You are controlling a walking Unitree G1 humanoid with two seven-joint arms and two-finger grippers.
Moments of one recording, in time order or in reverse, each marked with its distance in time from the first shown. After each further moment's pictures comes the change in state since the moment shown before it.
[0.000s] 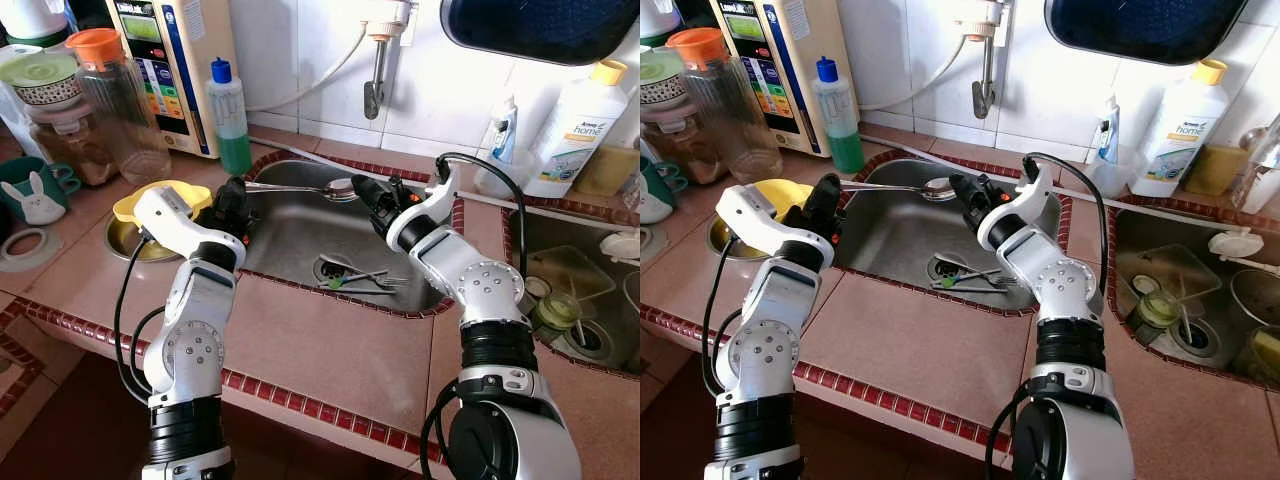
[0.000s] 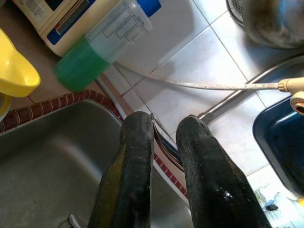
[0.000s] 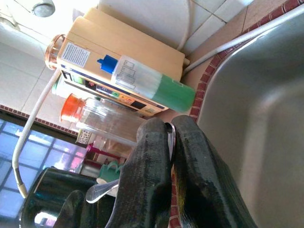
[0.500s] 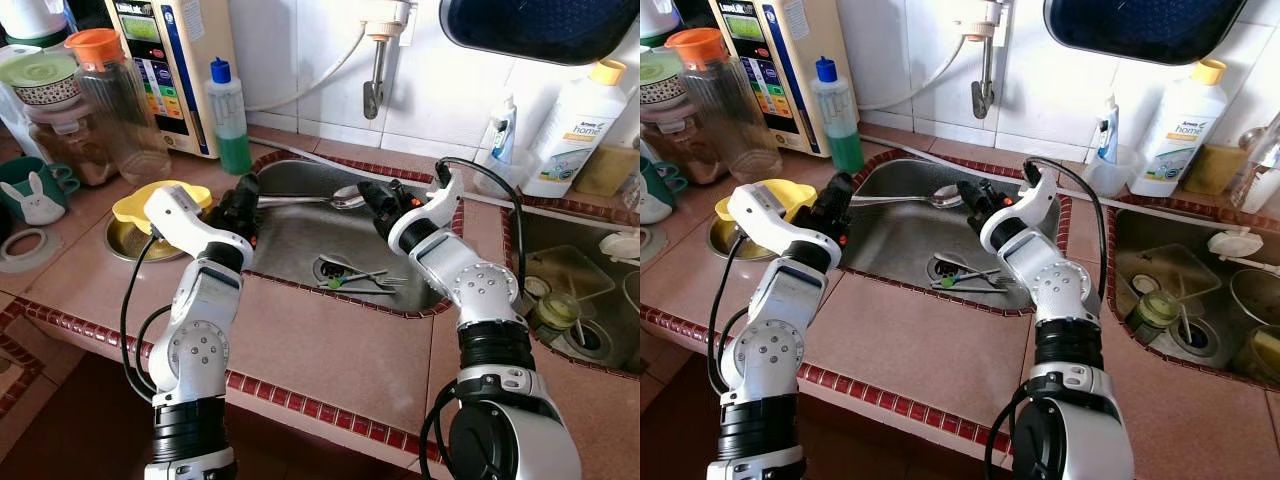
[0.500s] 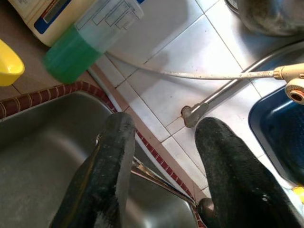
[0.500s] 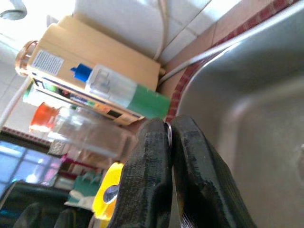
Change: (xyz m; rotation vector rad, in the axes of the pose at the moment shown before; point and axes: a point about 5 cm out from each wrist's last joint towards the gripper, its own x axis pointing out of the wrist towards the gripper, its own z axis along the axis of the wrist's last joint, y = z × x) left arm 0.000 -0.004 -0.006 0.018 0.035 -0.021; right arm 0.001 -0.010 0.003 -0.064 -0.059 -0.097
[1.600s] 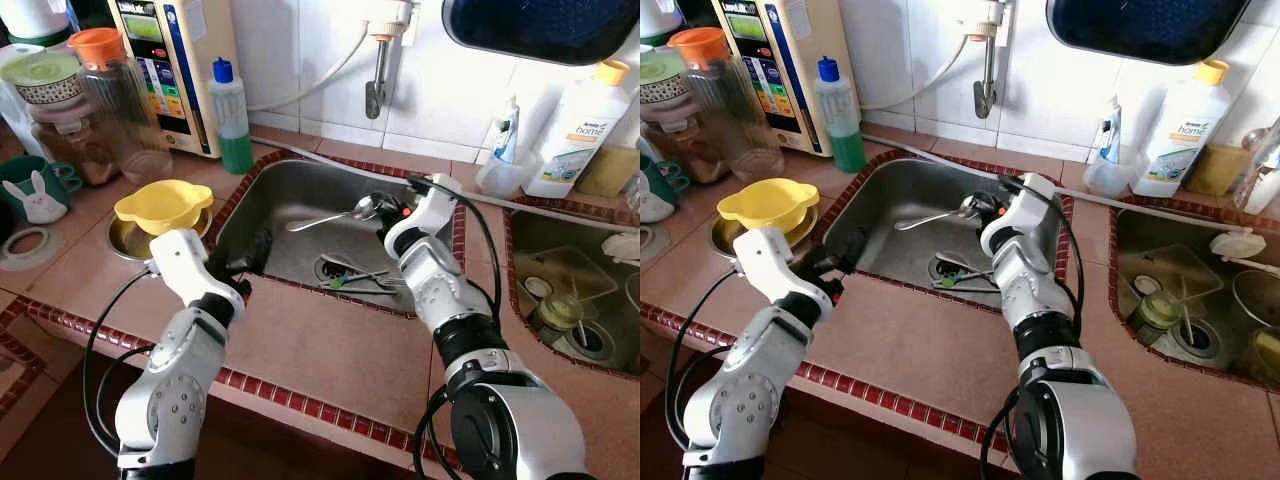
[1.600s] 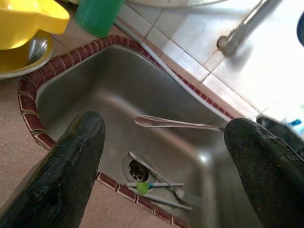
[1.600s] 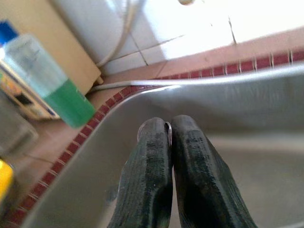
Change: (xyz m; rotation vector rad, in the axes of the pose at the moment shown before) left arm -0.048 0.029 -0.017 0.287 0.206 0.045; right arm 0.018 -0.025 -0.017 -0.568 -0.120 -0.140
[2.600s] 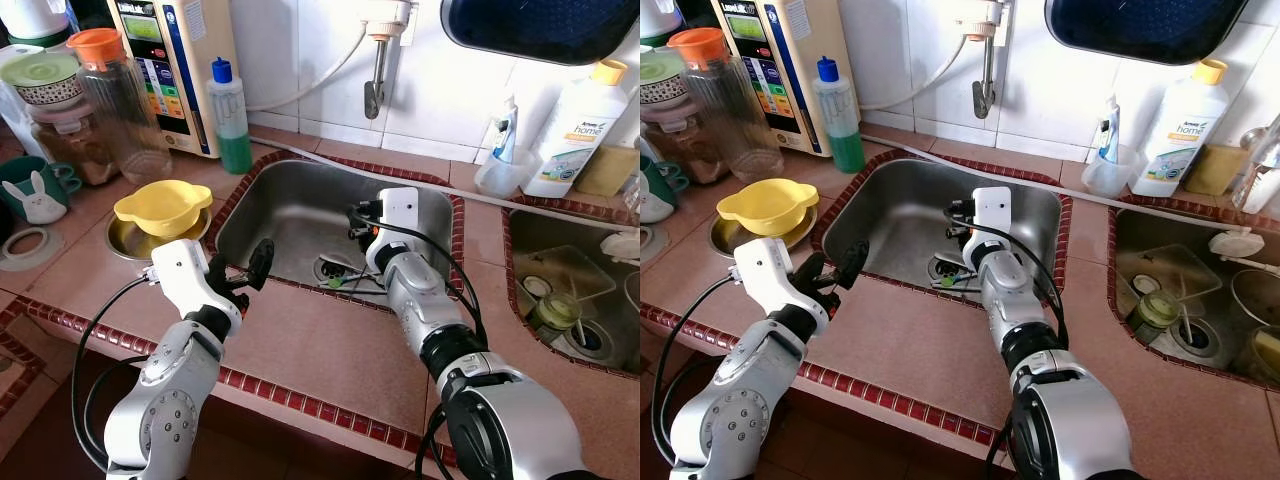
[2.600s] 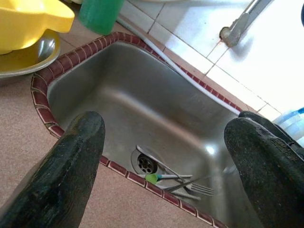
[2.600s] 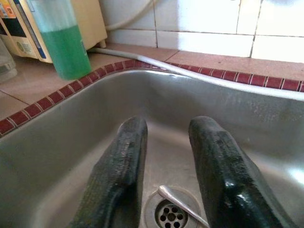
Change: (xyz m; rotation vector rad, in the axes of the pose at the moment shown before) left arm -0.009 0.002 -0.002 0.037 0.011 0.011; right arm -0.005 0.008 -0.025 -0.338 0.021 0.051
